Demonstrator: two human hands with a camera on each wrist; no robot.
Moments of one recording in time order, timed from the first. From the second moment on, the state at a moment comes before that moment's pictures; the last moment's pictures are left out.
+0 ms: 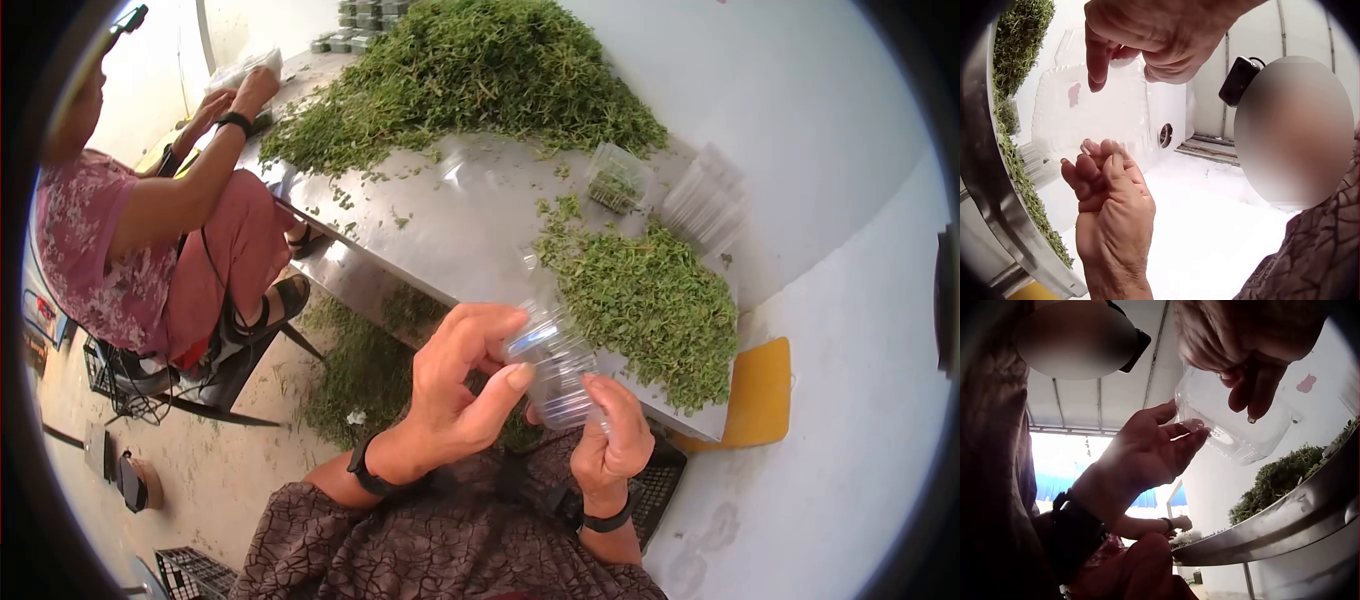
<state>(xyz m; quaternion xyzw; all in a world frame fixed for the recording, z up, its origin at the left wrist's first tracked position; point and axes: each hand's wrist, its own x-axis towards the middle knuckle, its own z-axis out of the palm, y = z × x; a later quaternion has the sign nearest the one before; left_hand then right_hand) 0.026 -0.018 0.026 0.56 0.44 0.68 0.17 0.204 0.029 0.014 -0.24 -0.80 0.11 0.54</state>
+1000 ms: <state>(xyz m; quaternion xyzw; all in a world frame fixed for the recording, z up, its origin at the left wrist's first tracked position) -0.028 0.023 -0.027 0.38 0.48 0.75 0.24 0.138 0.103 0.012 -0.22 -0.87 0.15 0.42</state>
